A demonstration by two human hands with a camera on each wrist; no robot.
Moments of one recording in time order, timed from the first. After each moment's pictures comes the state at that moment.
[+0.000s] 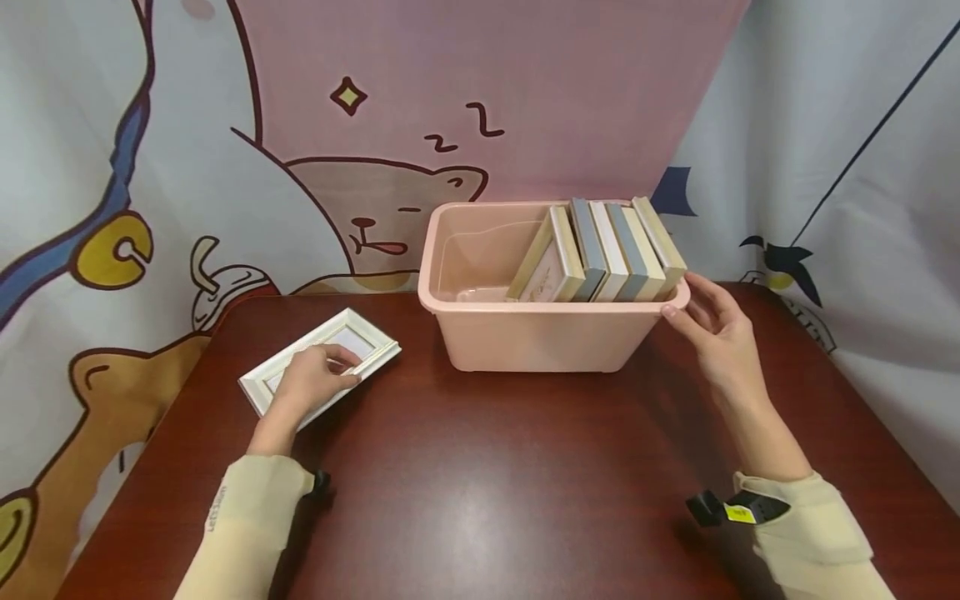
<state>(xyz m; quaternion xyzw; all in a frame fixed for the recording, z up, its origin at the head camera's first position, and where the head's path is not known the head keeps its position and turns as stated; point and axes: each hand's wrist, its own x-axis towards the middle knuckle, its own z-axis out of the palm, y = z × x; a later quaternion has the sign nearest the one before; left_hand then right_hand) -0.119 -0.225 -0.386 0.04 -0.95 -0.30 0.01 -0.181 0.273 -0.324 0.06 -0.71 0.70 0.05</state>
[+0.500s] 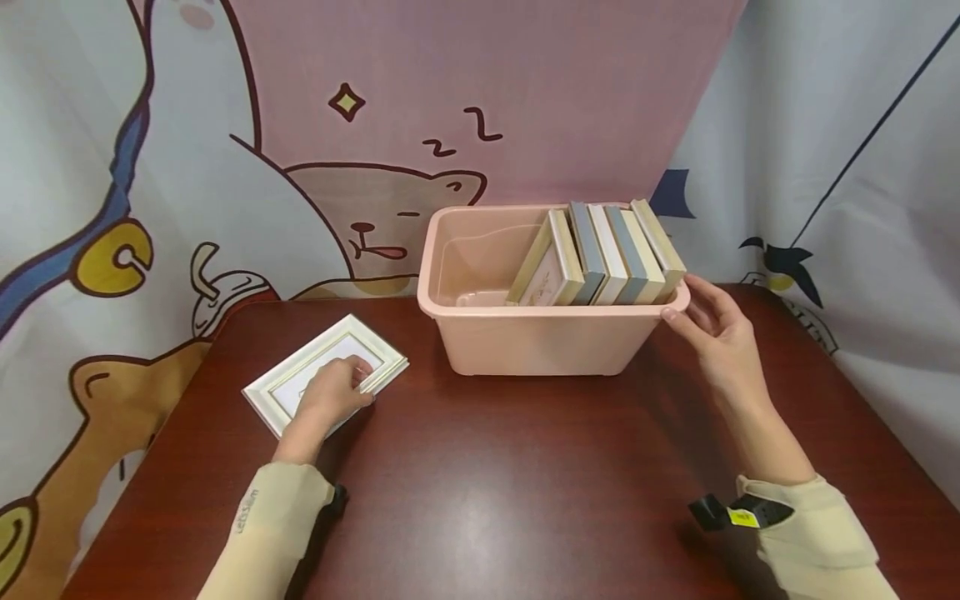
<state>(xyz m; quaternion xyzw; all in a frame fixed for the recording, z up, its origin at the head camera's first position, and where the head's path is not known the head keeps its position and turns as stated) -0.125 -0.200 -0.402 0.05 -0.97 -0.23 -0.02 -0.182 0.274 -0.327 0.07 -0.70 0.71 0.06</state>
